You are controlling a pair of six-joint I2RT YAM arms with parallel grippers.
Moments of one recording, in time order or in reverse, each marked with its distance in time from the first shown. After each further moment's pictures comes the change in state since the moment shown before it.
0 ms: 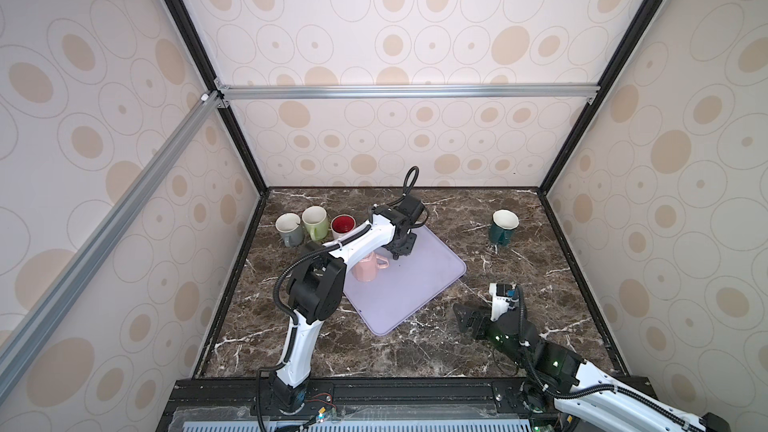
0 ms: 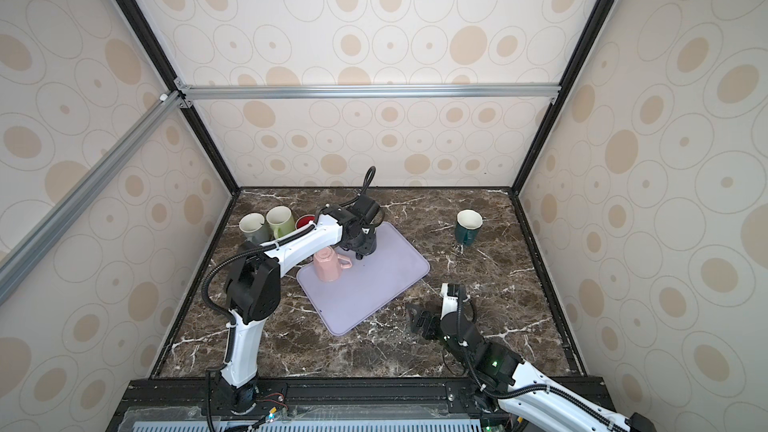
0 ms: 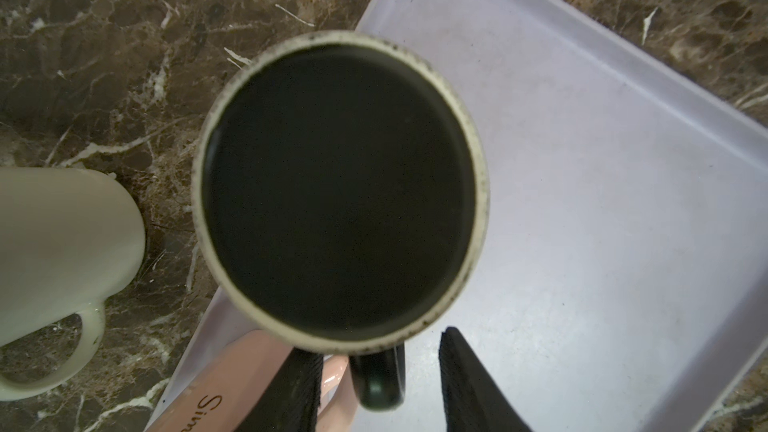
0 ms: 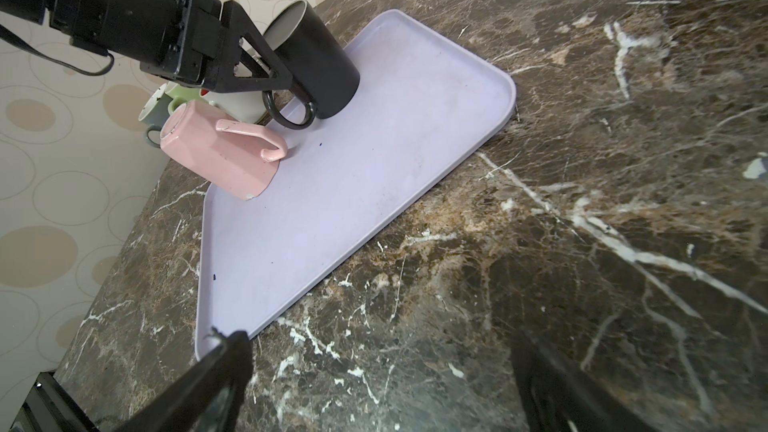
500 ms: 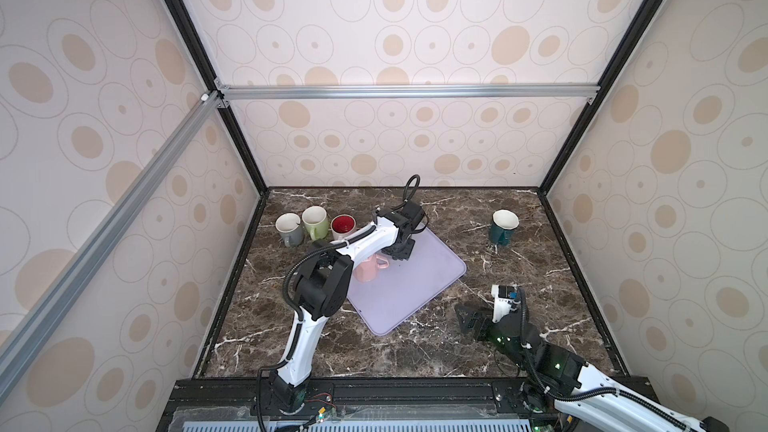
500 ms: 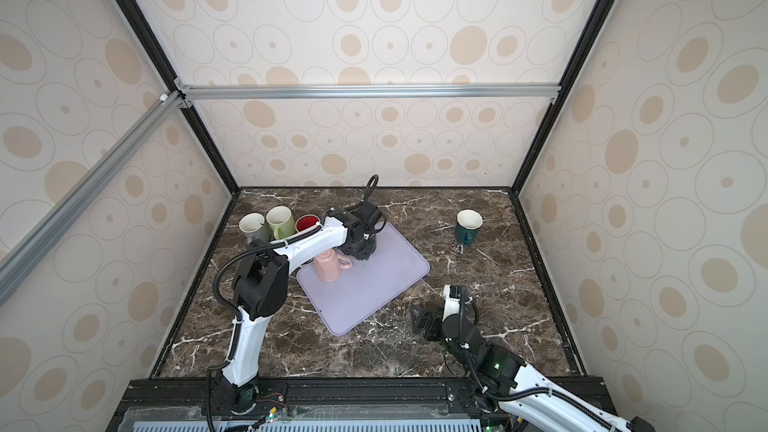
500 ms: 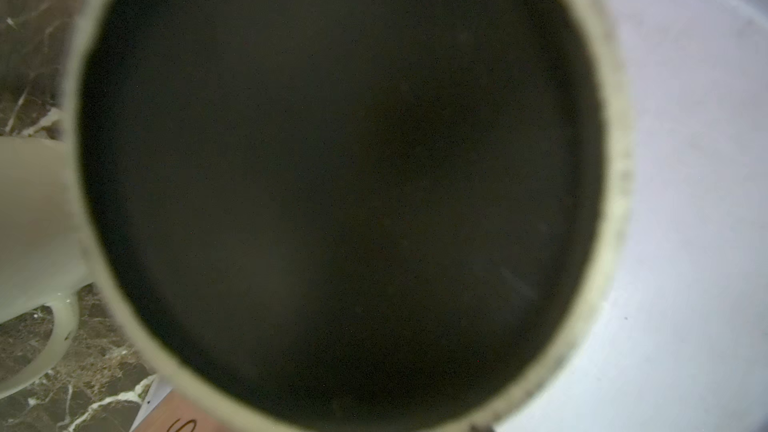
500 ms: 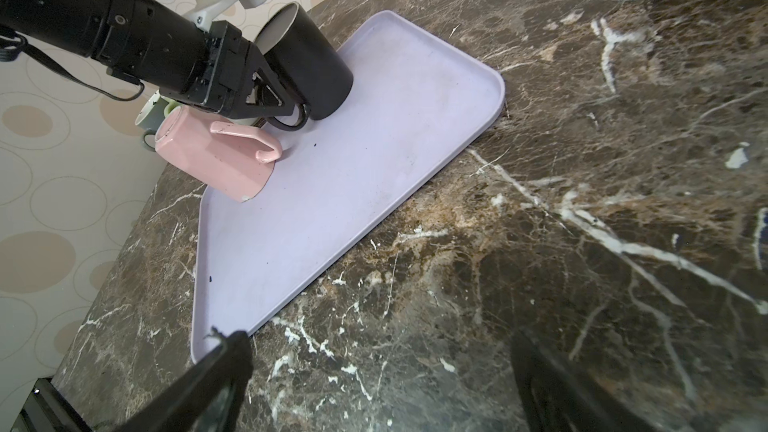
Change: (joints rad) left arm 0.000 0.058 0.002 -0.033 -0.025 -0.007; right arm 0.000 -0.031 -0.015 -0.022 0.007 0.015
